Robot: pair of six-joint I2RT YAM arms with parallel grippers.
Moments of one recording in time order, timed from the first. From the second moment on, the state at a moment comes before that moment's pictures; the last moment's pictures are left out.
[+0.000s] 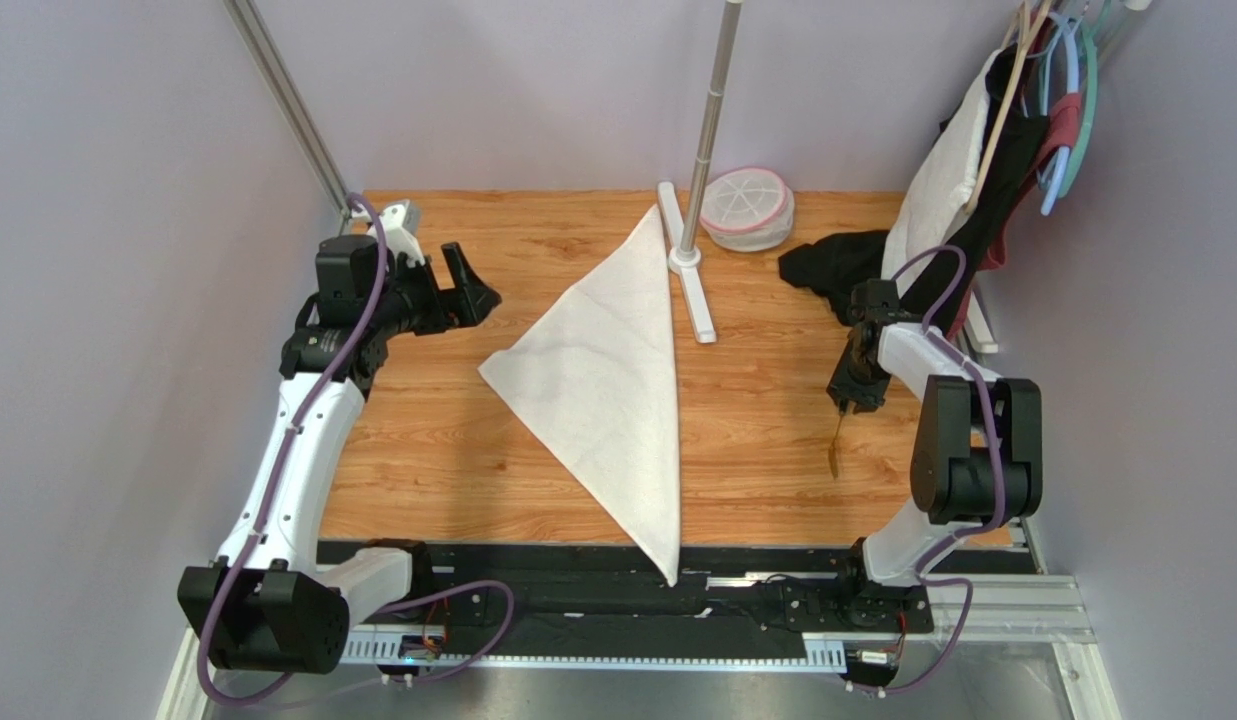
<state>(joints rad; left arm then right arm) -0.04 1.11 1.11 -0.50 0.36 -0.30 -0.06 1.63 0.99 -0.61 0.18 0.42</state>
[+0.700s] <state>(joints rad) -0.03 1.11 1.10 -0.49 0.42 -0.32 0.31 1.66 1.11 -0.64 0.11 0.43</state>
